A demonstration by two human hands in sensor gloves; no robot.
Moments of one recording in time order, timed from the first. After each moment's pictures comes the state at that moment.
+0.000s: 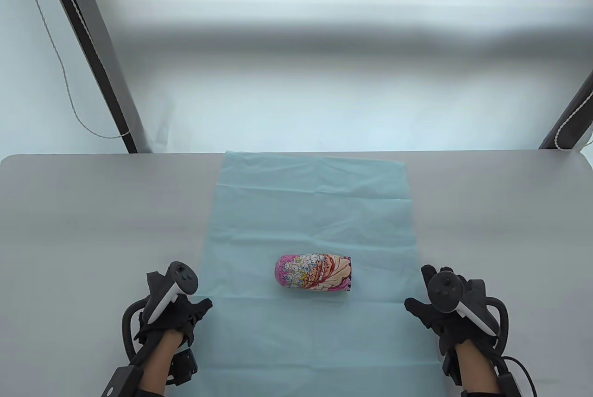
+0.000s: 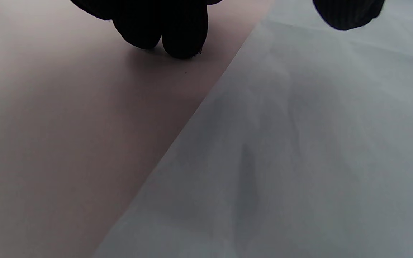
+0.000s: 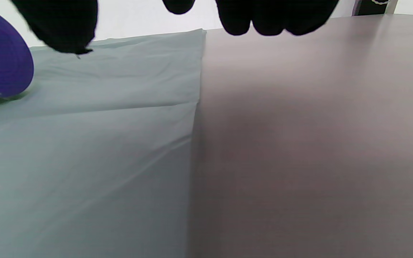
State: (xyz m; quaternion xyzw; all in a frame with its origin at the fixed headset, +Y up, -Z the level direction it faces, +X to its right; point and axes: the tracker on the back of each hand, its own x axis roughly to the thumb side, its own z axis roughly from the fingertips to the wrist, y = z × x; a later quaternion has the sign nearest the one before) left_hand -0.256 -0.757 -0.321 -0.34 0.19 0.08 0.92; right_hand 0.273 -0.742 -0.319 -0.05 0.12 0.99 0.06
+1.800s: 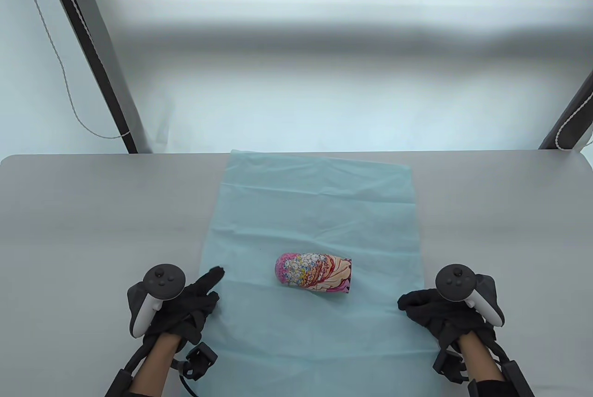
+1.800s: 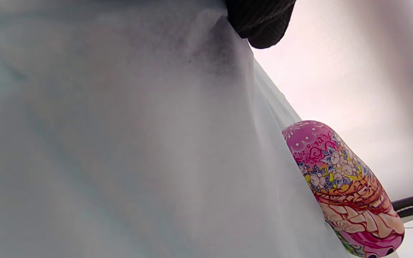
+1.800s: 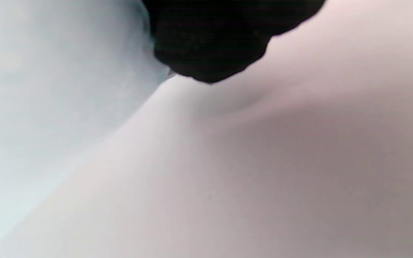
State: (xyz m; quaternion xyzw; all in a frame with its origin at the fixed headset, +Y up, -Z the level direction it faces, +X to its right) left_hand -0.254 -0.754 -0.327 -0.20 0.02 0.40 0.89; right_hand 0.284 -0.764 -0.336 0.02 0.21 0.94 0.26
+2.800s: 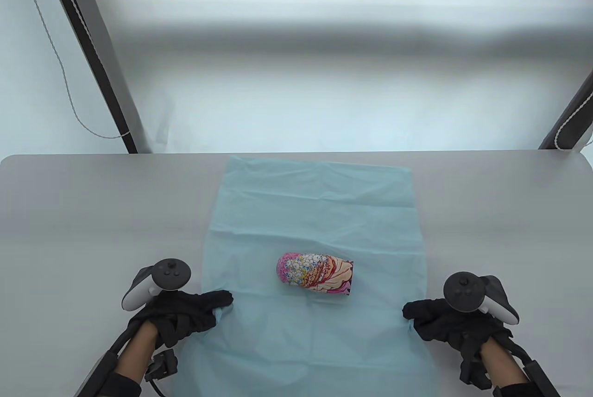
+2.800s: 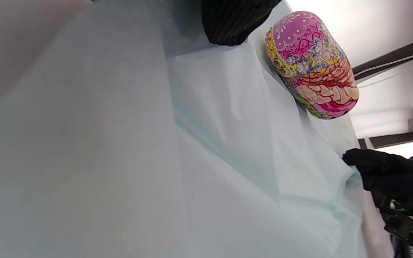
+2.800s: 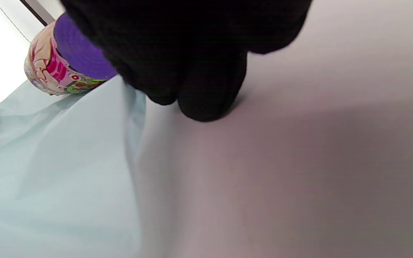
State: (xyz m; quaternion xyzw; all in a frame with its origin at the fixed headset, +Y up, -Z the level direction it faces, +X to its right) left_hand -0.254 -0.772 -0.344 -0.37 -0.16 0.33 0.85; right_hand 0.294 -0.762 -0.325 0.14 0.20 0.95 0.21
